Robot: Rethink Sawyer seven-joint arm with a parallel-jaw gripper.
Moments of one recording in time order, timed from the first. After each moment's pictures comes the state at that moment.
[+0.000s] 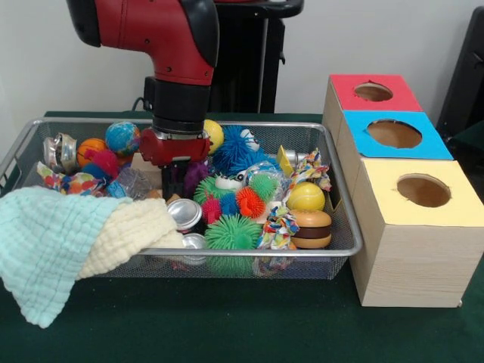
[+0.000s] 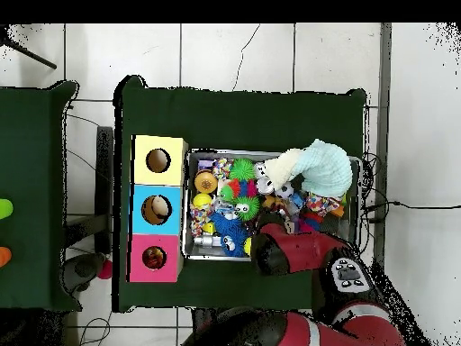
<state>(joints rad) -0.40 -0.41 -0.05 1.71 -0.61 -0.14 1.28</state>
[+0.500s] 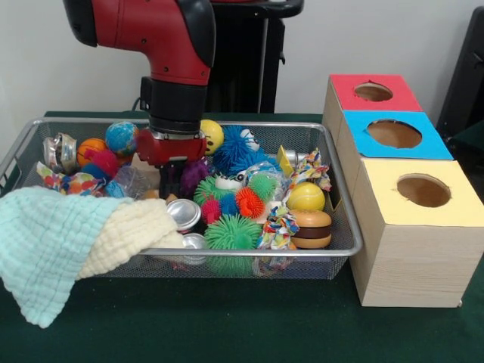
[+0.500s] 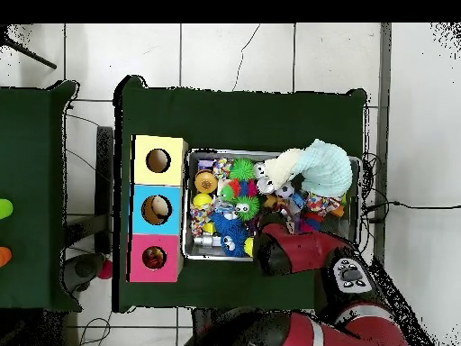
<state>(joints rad) -0.41 -0.41 -0.05 1.71 -0.62 -0.14 1.28</state>
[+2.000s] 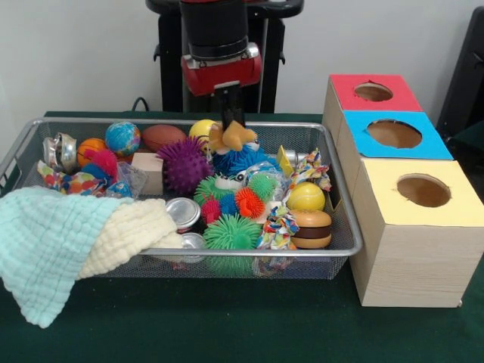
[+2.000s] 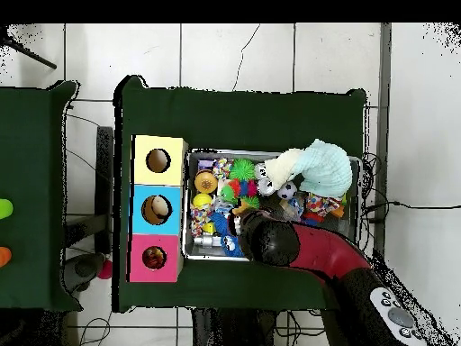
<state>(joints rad) -0.62 -0.76 0.32 1.99 -0.16 0.37 1.28</state>
